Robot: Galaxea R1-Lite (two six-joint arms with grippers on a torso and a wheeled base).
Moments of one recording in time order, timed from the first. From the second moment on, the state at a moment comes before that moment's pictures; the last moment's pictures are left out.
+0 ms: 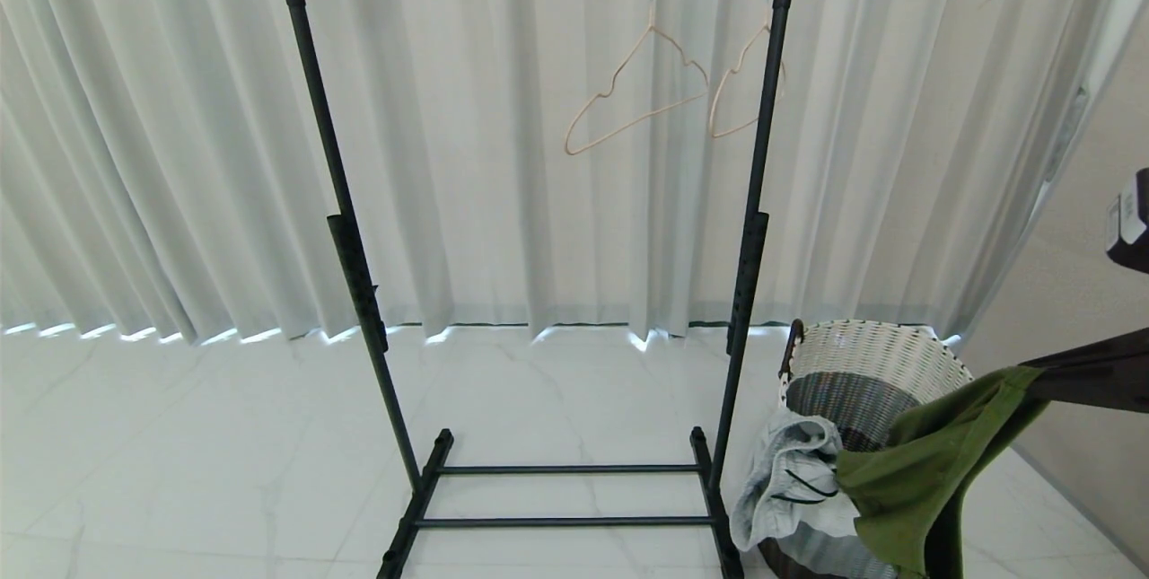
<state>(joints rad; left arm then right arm) -0.03 0.19 -0.26 -0.04 -0.25 0.04 0.51 1.21 -1.23 0.75 0.12 -0.48</state>
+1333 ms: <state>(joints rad) -0.91 1.81 -0.96 -0.39 -0.39 -0.28 0.52 1.21 -1.21 0.55 0.40 -0.31</state>
